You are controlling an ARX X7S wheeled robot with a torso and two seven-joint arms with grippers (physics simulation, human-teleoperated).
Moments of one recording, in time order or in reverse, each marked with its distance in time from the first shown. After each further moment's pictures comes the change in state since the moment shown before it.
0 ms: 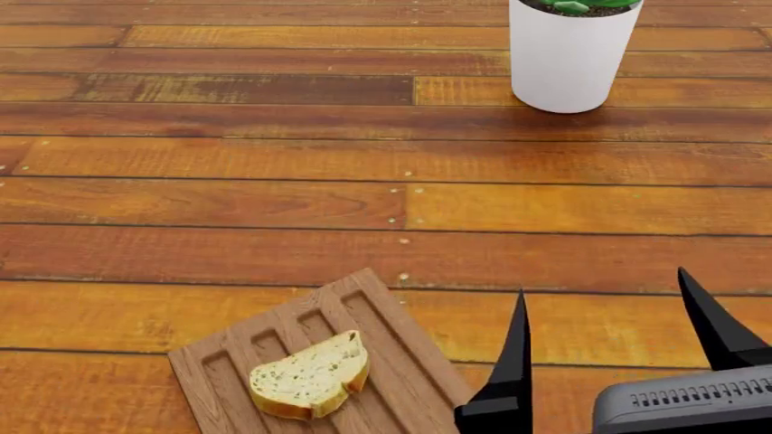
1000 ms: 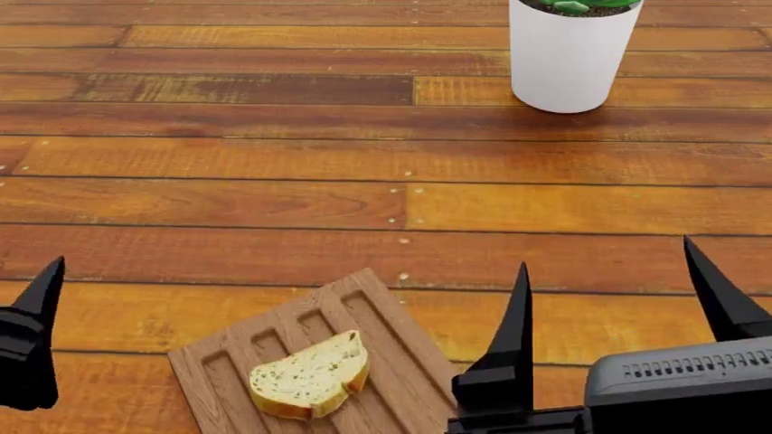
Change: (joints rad) left arm 0.475 0.706 -0.420 -0.150 1.242 -0.331 0.153; right arm 0.090 -0.051 0.000 0.006 0.008 0.083 0.023
